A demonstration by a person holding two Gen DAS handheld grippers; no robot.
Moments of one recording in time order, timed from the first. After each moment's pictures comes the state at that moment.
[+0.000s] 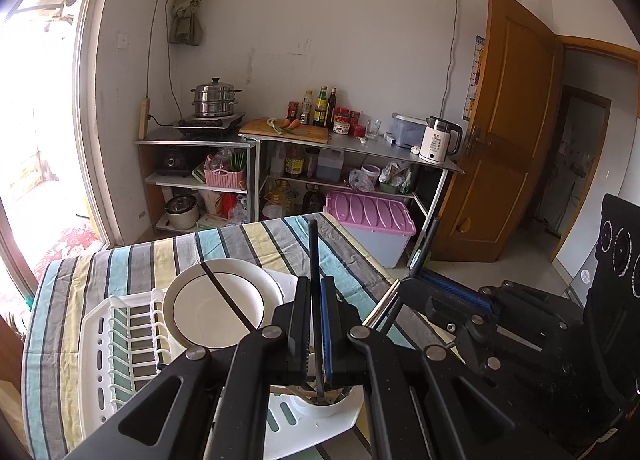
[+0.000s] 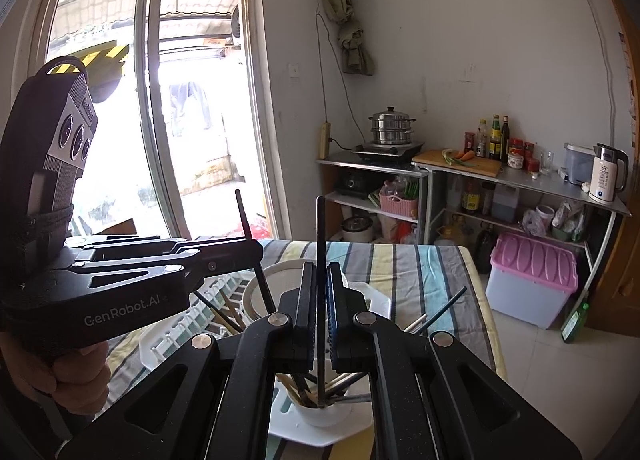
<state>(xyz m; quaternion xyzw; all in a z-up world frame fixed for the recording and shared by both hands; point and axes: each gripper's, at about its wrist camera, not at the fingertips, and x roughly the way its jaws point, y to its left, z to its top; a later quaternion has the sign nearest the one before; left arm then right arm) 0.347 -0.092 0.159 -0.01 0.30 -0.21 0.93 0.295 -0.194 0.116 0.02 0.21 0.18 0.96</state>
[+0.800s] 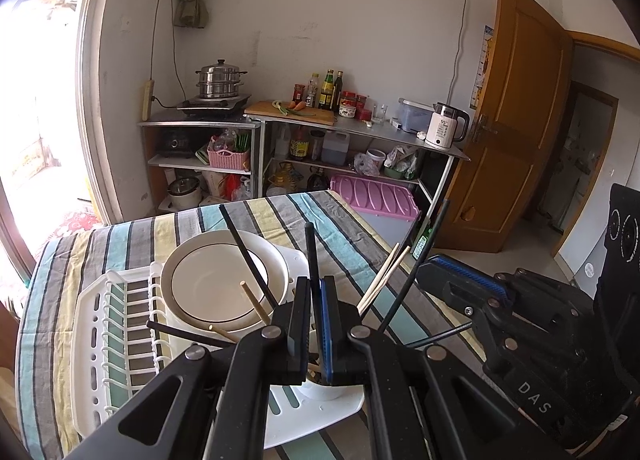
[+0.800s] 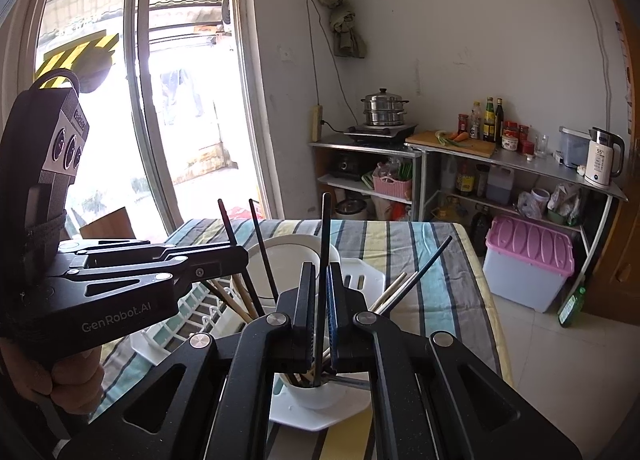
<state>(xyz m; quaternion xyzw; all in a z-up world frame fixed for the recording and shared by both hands) 0.343 -0.087 0.135 -0.01 0.32 -0.20 0.93 0.290 -0.197 0.104 0.02 0.24 0.16 0.96</state>
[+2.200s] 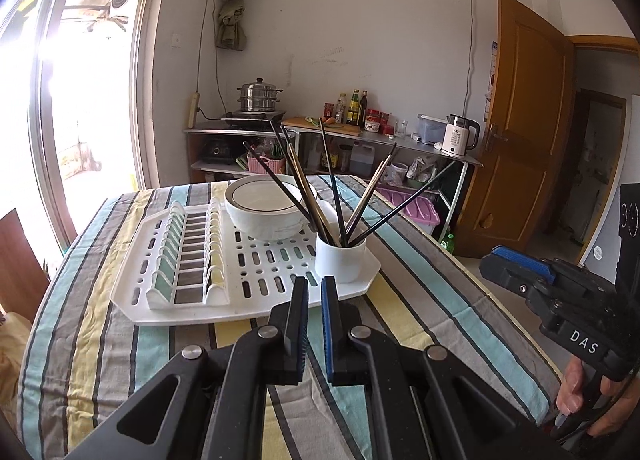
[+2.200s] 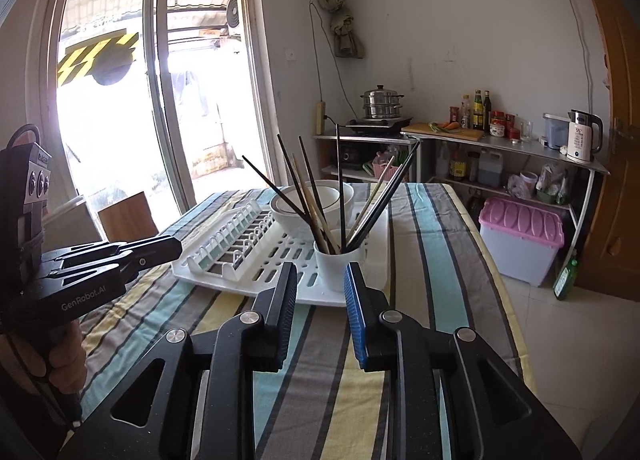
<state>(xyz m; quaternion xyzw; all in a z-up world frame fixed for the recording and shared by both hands) 0.150 -0.043 0.084 -0.02 0.27 -0.14 0.95 0.143 -0.205 0.062 0.03 0.24 0.16 0.96</state>
